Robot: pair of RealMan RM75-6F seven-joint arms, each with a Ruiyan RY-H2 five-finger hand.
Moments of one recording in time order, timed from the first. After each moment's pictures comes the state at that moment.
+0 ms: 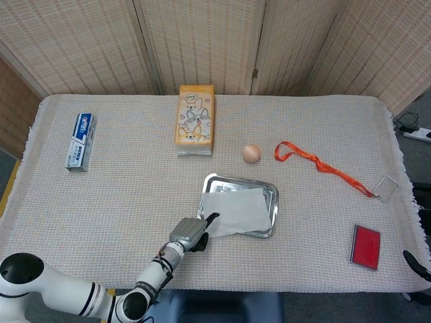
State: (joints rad) left arm -1.04 -1.68 -0.20 -1.87 0.35 1.07 0.67; right arm -0.07 -0.94 0.05 -1.55 -1.77 1.99 0.69
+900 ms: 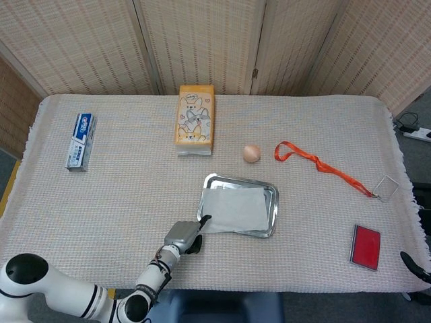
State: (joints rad) left arm -1.04 -1.72 -0.17 -1.86 0.30 1.14 0.65; right arm -0.07 -0.94 0.05 -1.55 -1.78 1.99 0.69
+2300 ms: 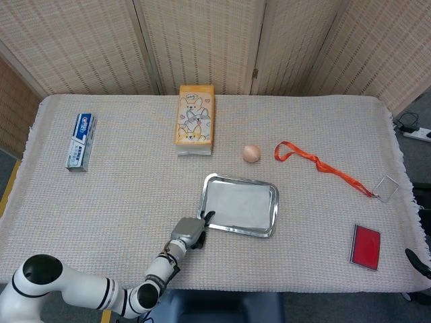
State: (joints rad) left arm -1.06 -1.79 -0.18 -1.66 0.29 1.01 0.70; right arm -0.07 -0.94 0.06 -1.54 -1.75 1.98 0.70
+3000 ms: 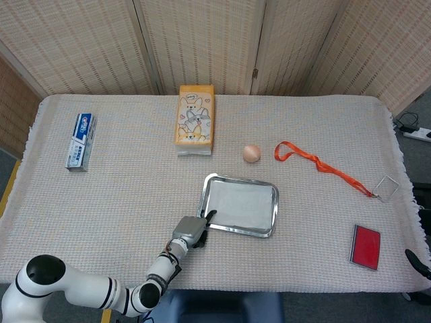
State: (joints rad) left arm -1.07 -1.81 -0.18 -1.62 0.31 1.01 0.69; right arm -0.07 -0.94 0.06 -1.54 -1.76 1.98 0.70
